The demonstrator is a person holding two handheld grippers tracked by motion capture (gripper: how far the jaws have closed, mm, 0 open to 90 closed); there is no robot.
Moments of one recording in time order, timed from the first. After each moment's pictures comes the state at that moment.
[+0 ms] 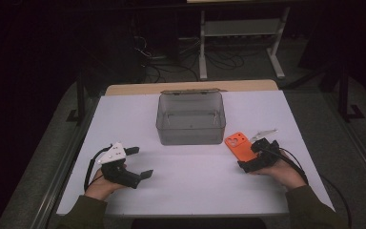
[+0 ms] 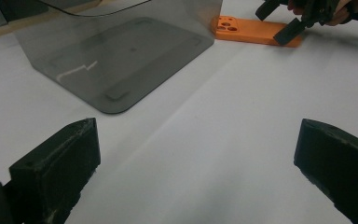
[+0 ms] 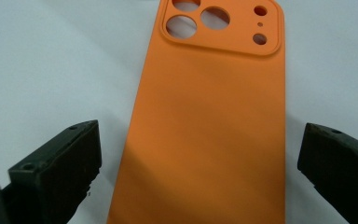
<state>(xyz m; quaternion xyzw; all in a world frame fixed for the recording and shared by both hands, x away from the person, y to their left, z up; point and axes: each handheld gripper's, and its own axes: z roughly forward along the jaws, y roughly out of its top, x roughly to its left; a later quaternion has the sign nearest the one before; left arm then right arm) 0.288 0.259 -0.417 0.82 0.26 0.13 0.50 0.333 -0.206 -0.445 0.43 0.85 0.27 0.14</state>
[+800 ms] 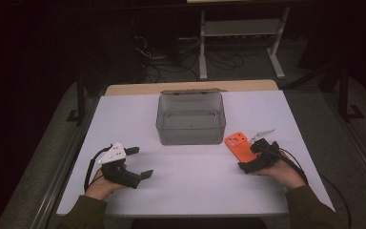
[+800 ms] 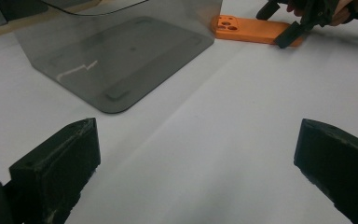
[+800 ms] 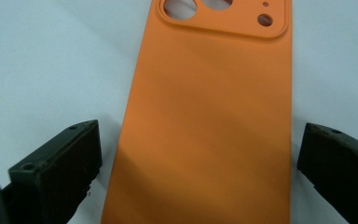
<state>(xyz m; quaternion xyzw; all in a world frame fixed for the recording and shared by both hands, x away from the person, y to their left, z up) 0.288 0.259 -0.417 0.82 0.26 0.13 0.50 0.334 -0.206 -0.449 0.44 0.86 0.25 0.13</state>
